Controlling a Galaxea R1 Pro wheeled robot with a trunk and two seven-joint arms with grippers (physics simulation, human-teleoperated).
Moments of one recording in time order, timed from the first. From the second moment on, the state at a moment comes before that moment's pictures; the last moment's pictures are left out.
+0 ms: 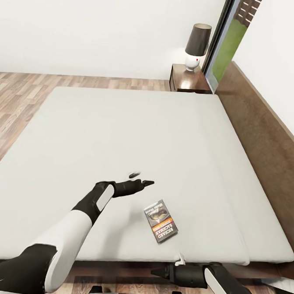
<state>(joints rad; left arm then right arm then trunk) -0.96 -0.17 0.02 -0.54 0.36 0.58 -0.53 -0.49 -0.18 0.47 -0.62 -0.62 0.64 0.88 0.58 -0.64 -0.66</state>
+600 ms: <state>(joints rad) -0.96 -0.17 0.02 -0.54 0.36 0.57 -0.27 -0.49 -0.18 0.47 -0.62 -0.62 0.64 0.88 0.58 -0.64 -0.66</state>
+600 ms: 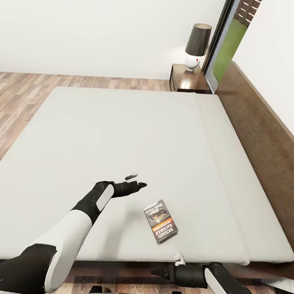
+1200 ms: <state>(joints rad) -0.96 -0.17 0.02 -0.50 0.36 0.57 -0.20 -0.49 -0.18 0.47 -0.62 -0.62 0.64 0.88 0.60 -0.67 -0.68</state>
